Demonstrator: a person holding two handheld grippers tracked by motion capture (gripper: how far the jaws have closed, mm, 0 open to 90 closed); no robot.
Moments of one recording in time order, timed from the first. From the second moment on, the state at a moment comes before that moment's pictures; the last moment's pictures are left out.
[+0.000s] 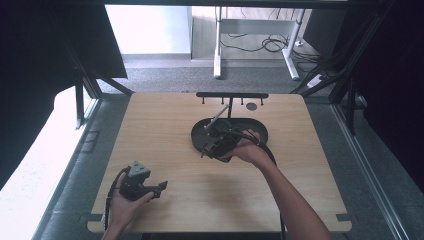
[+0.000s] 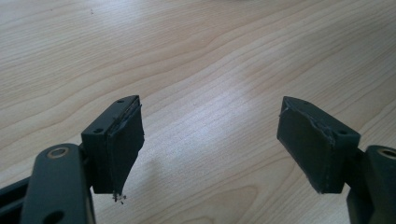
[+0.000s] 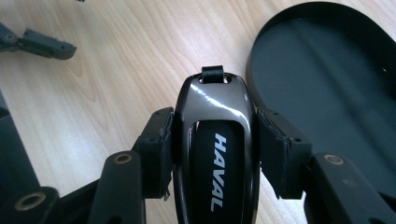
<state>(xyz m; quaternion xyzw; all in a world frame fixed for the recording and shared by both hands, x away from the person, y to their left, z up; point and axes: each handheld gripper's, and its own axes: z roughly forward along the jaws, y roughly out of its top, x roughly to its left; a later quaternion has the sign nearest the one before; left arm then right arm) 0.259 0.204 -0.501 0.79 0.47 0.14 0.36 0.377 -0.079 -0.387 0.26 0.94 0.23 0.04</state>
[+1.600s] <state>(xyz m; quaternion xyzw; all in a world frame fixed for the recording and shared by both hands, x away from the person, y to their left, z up) 0.255 0.204 -0.501 0.80 0.47 0.13 0.36 0.462 -0.097 -0.428 0.31 0.93 0.21 0.04</state>
